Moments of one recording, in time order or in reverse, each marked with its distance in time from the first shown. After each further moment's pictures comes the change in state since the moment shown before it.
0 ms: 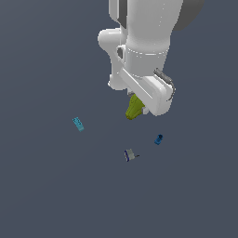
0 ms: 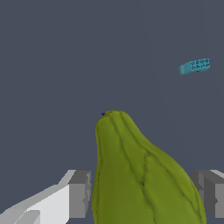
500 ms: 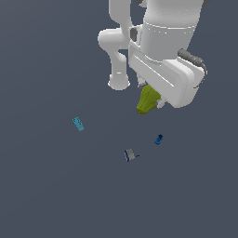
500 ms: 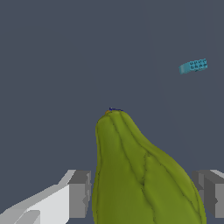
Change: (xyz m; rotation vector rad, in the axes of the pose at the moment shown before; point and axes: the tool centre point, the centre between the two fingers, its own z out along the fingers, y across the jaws) arm -0.018 -0.027 -0.043 0.000 -0.002 0.000
